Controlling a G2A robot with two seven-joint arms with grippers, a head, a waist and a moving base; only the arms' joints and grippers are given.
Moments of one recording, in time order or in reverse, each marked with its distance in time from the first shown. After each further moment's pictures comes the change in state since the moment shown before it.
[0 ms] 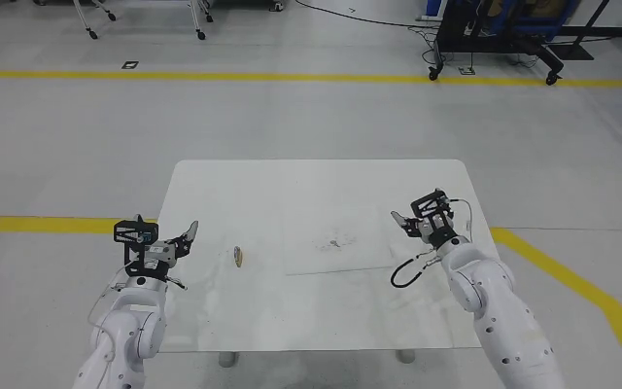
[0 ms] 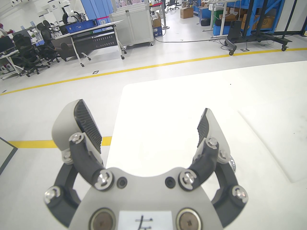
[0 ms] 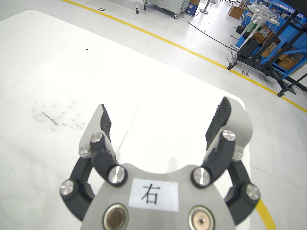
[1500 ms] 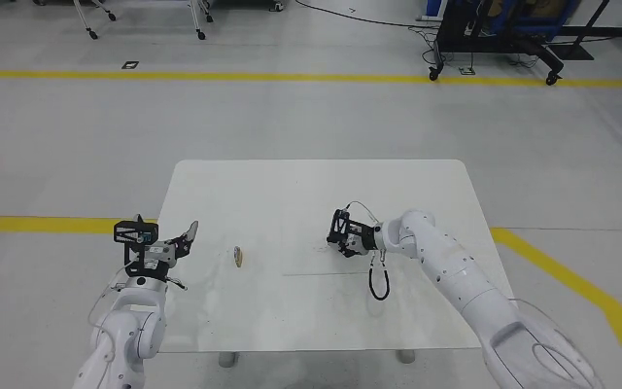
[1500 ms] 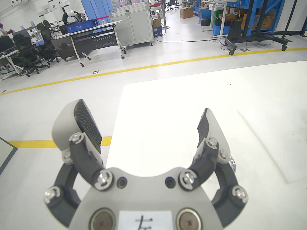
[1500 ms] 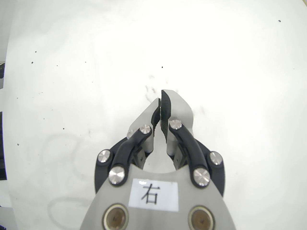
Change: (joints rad) left arm 0.000 0.000 0.000 0.000 0.000 0.000 0.000; right arm 0.619 -0.117 -0.575 0.750 0.012 -0.698 -0.009
